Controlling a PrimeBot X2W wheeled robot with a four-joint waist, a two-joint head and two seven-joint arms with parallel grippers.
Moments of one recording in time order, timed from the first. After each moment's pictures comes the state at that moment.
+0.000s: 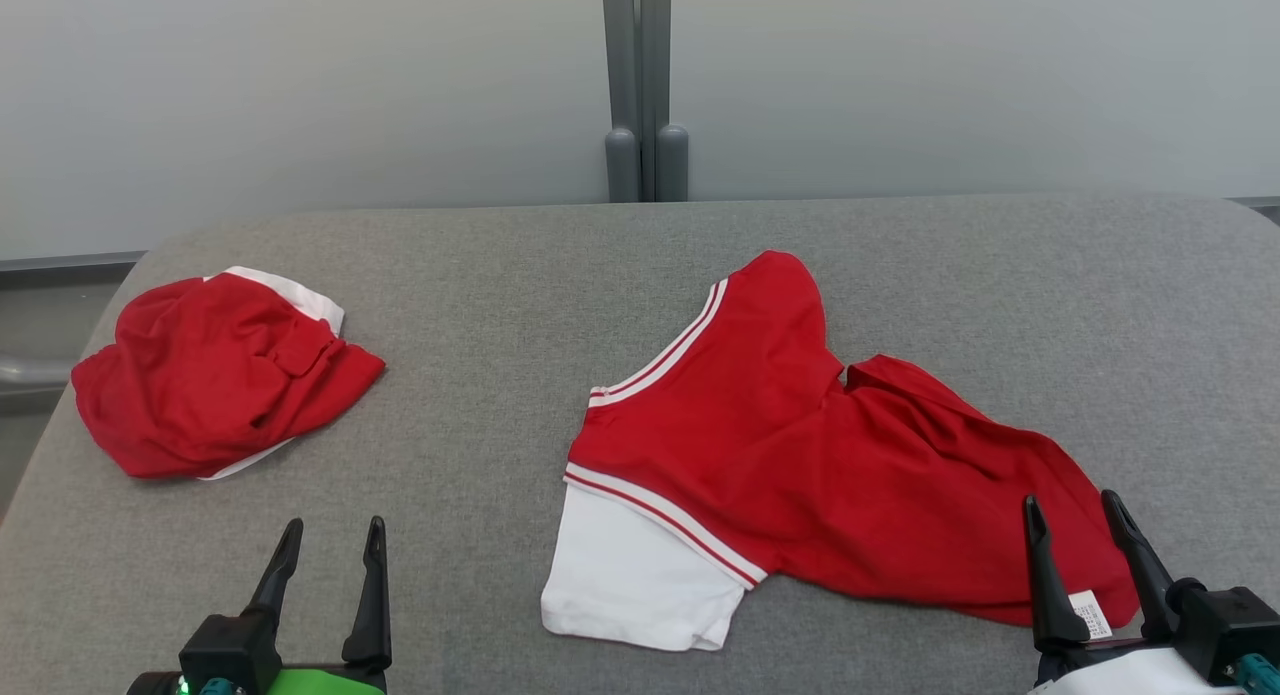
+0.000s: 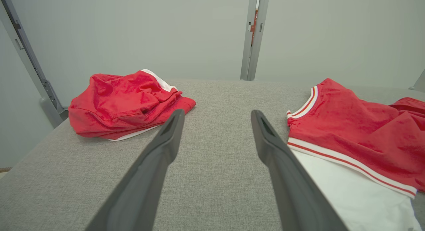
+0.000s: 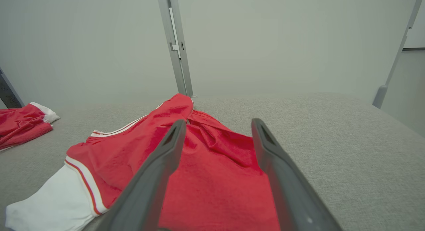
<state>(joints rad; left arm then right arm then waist) 0.07 0.08 -0.02 0.23 -0.17 -0.13 -0.26 0.18 -0.10 -0.03 0.03 0.19 0.13 -0.26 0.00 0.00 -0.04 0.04</state>
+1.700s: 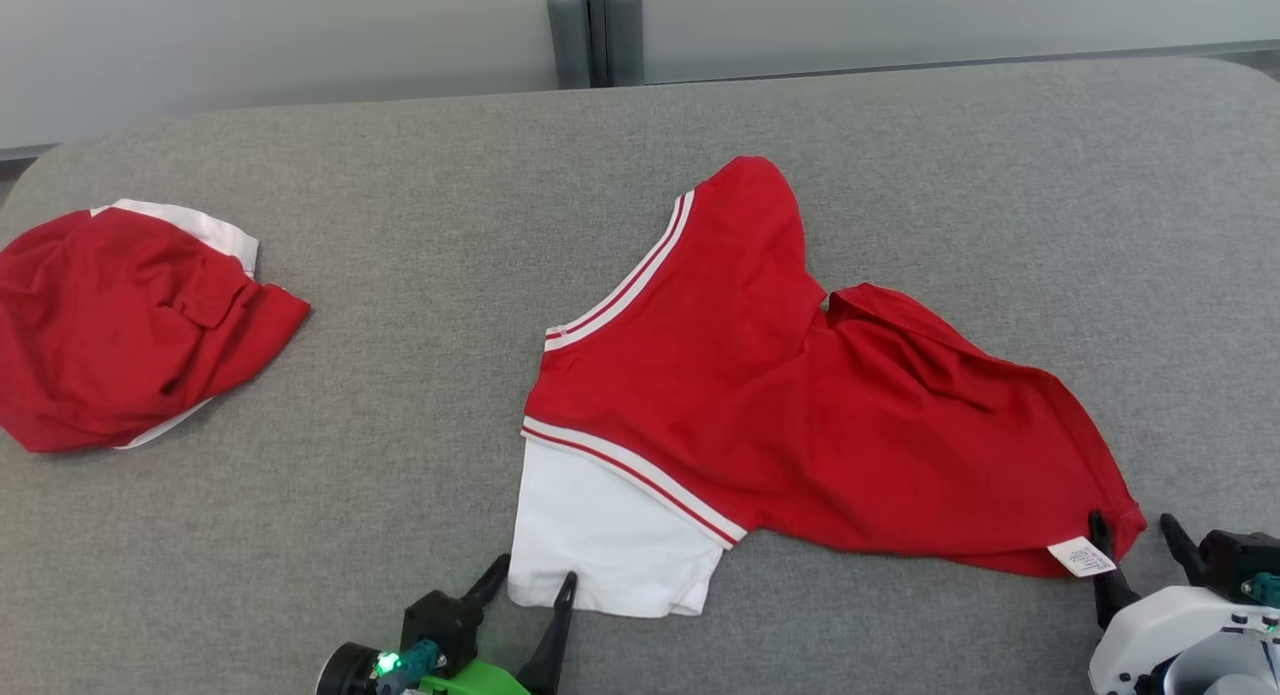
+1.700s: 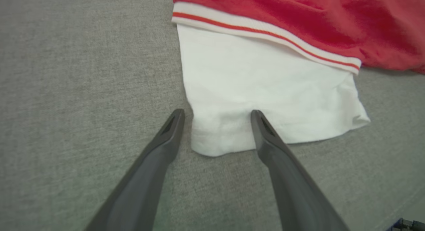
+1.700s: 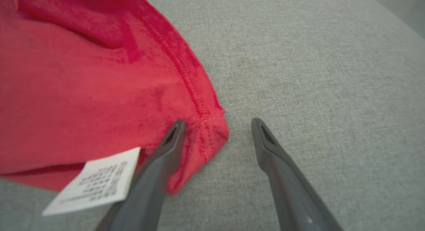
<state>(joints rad) -0.12 0.07 -0.41 0.61 -0.25 -0.13 -0.27 -0.11 -0.26 -0.03 0.66 0.29 0.13 -0.26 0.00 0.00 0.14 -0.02</state>
